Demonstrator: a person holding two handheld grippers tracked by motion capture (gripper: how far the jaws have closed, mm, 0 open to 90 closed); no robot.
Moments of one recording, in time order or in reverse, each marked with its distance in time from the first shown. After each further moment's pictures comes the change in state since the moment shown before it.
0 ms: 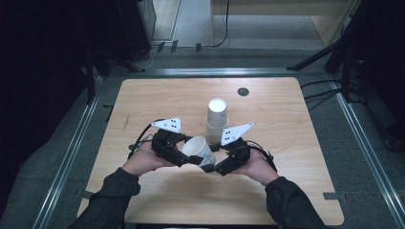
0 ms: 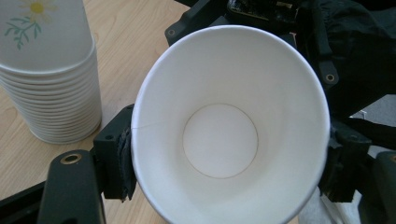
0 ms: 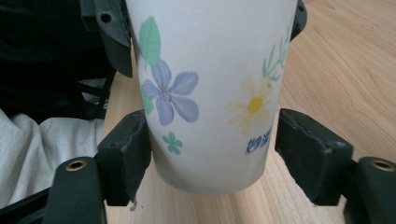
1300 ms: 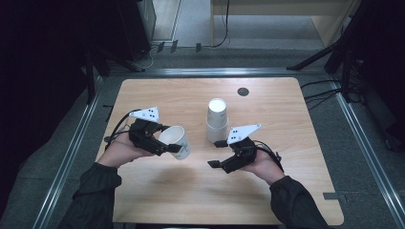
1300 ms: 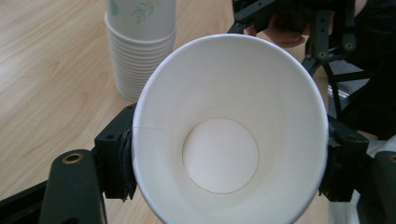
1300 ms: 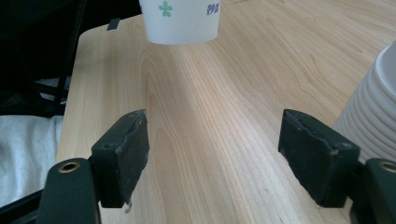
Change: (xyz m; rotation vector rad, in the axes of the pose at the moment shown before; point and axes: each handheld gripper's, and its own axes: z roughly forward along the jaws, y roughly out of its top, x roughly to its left) left arm 0.020 -0.006 -0.057 0.064 0.168 -0.025; right arm -0.004 -0.010 -0.014 0.005 -0.151 0.007
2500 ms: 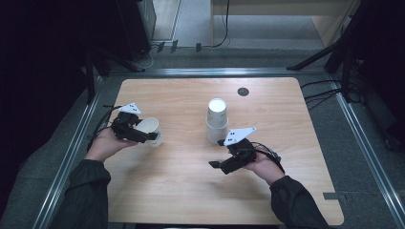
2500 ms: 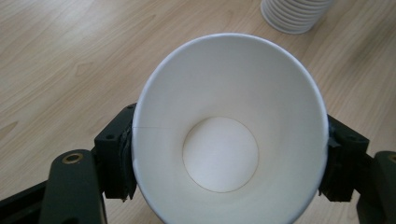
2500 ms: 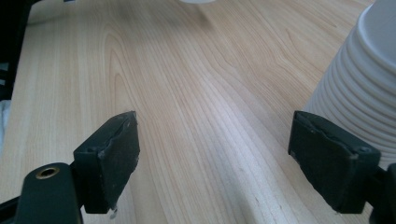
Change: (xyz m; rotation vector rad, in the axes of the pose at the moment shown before) left arm 0.077 -0.055 -0.018 0.123 0.319 -0.167; right arm -0.004 -0.010 0.013 0.076 -0.114 -0.009
